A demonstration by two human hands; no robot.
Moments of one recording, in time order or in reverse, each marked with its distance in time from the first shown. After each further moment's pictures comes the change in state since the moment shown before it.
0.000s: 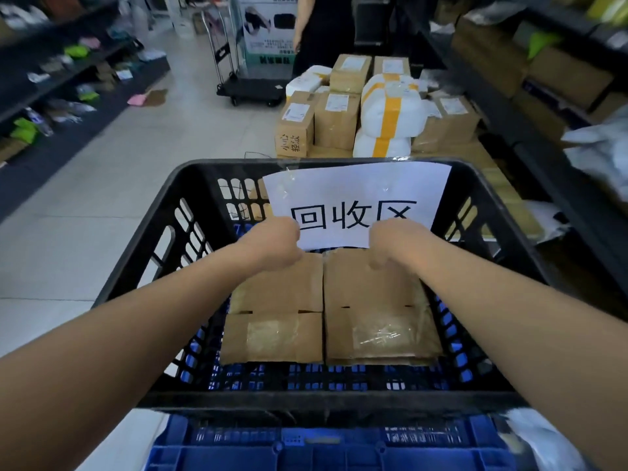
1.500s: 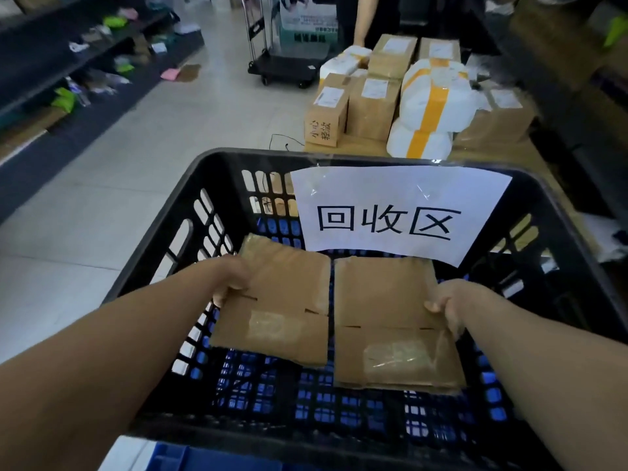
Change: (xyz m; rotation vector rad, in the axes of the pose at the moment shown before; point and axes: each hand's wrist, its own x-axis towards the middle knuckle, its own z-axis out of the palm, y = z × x) left_hand 0.042 -0.126 0.065 -0.634 -0.247 -0.743; right_hand 0.049 0.050 0.088 1.270 -0.287 0.531
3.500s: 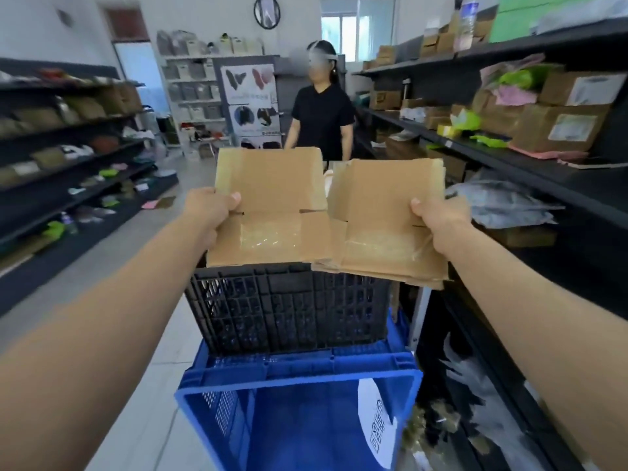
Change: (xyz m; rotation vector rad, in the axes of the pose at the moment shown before) left_hand -0.373 -0.079 0.021 -0.749 0.357 0.843; right_hand -0.328 0.166 -0.107 0.622 0.595 -0.692
